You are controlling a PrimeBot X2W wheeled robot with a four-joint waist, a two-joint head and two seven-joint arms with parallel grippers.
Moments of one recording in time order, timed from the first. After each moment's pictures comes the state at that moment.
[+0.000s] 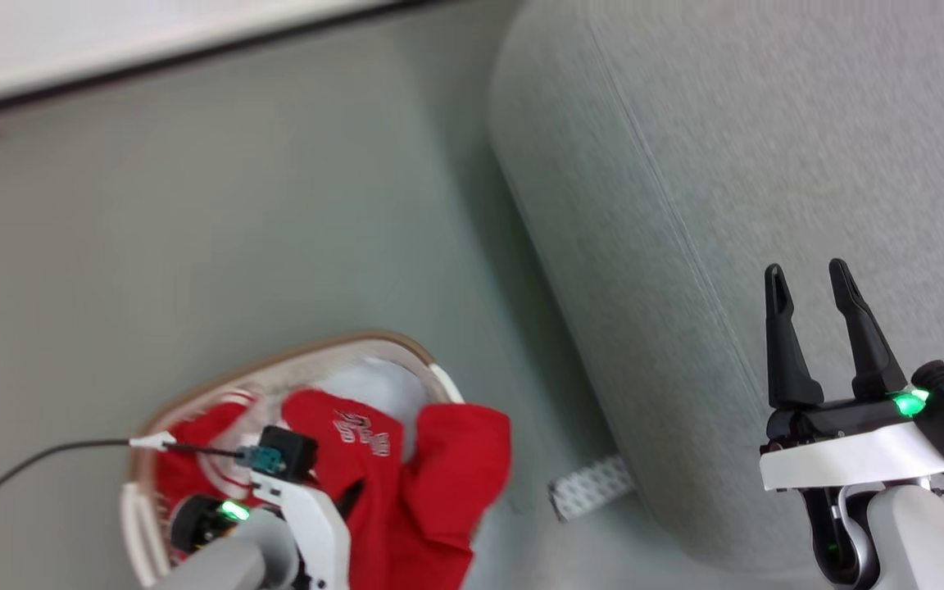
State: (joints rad) left arm -0.67 0.32 -1.13 0.92 -0.93 -0.13 -0.08; right arm -0.34 -0.05 0.11 0.19 0.38 0.13 -0.26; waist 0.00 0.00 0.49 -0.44
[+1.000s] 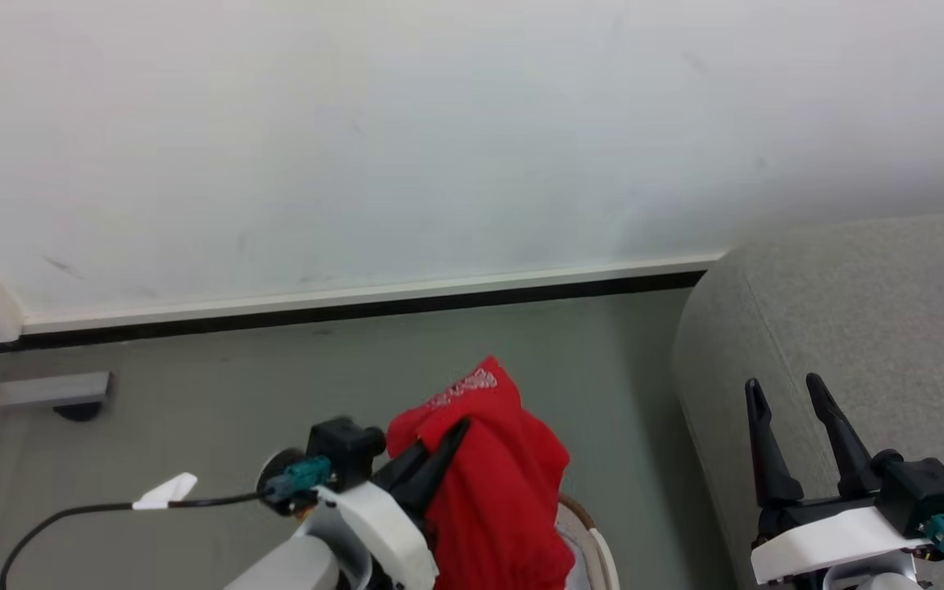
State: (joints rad) left arm -0.50 0.29 -0.87 0.47 -0.67 -0.09 -0.26; right arm -0.20 -0.05 0.10 0.30 0.29 0.13 -0.26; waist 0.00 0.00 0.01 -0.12
